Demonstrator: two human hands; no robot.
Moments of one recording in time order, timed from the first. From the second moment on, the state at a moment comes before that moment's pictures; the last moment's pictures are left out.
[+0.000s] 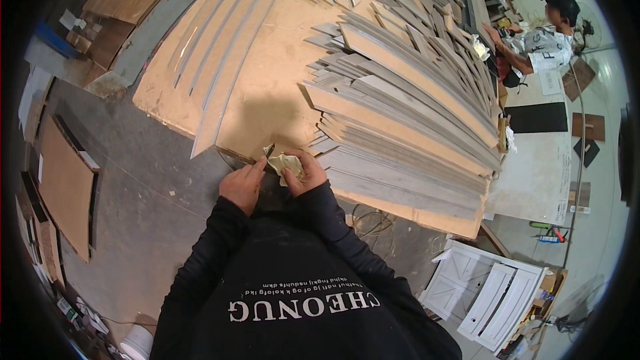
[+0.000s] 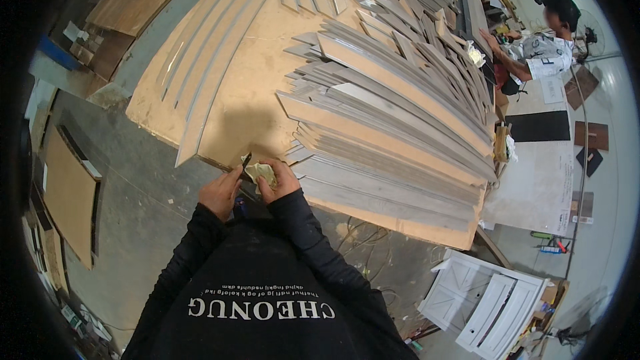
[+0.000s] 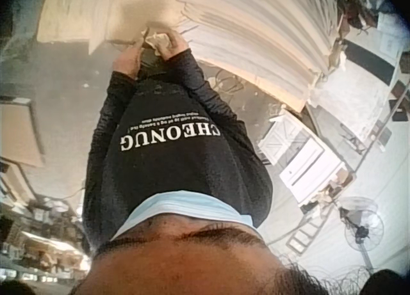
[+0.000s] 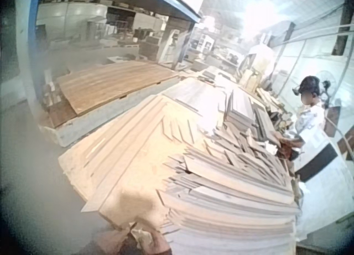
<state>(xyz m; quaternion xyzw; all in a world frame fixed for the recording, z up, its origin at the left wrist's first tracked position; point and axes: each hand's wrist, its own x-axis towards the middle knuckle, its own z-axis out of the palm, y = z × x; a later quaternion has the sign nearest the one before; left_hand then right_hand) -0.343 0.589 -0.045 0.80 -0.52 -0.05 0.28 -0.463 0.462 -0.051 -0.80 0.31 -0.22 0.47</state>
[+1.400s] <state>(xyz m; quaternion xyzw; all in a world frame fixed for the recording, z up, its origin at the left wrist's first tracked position) -0.356 0.603 -0.054 0.81 -0.53 -0.02 0.26 -0.503 0.456 -0.030 -0.56 0.30 -0.29 0.71</state>
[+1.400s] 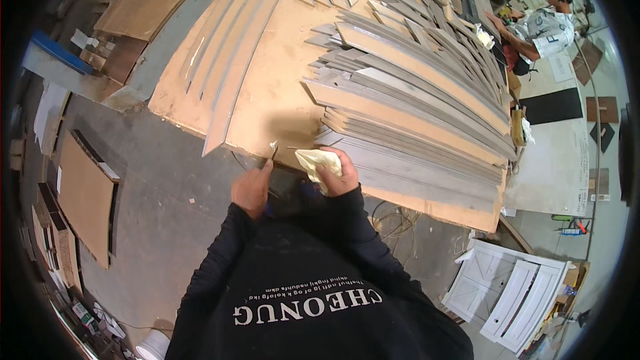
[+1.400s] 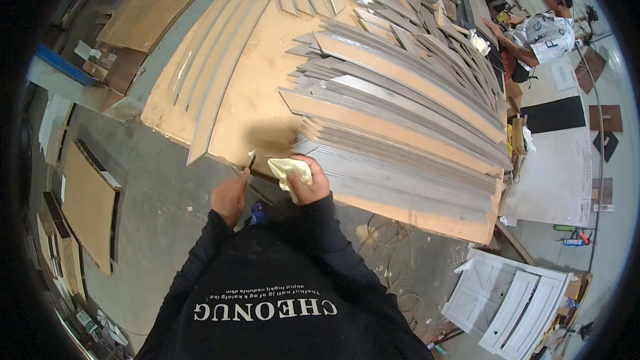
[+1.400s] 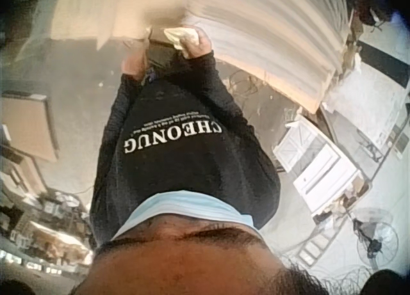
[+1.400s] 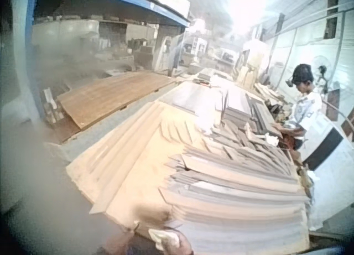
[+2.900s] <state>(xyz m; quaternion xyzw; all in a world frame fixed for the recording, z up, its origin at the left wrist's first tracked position) -0.324 0.572 -0.043 0.81 -0.43 -0.19 0.36 -0.574 0.436 0.000 -0.25 0.12 -0.28 0.92</state>
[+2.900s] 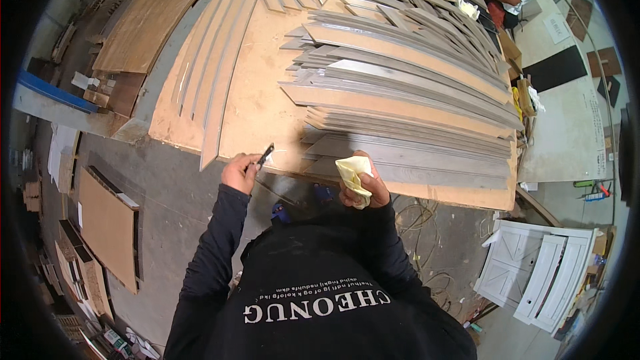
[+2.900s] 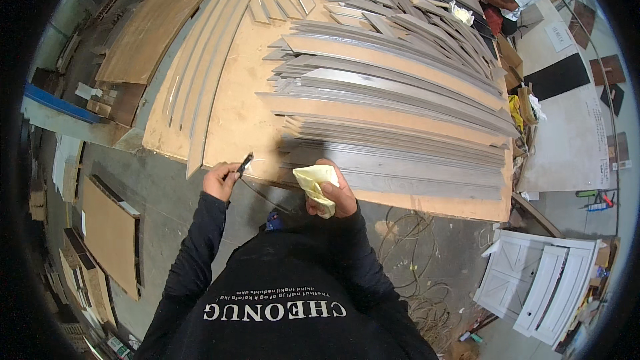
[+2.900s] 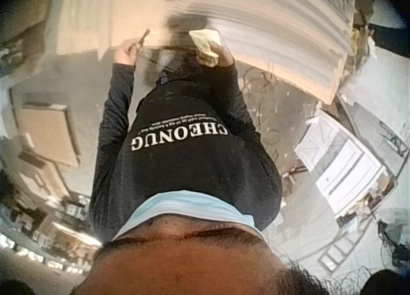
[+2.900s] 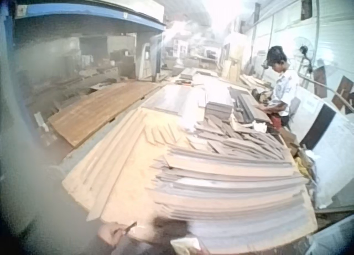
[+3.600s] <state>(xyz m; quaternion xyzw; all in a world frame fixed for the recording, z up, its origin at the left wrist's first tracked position) -0.362 0.635 -0.135 0.56 0.17 -0.53 0.61 -0.582 0.424 0.020 -0.26 0.21 -0.31 0.89</state>
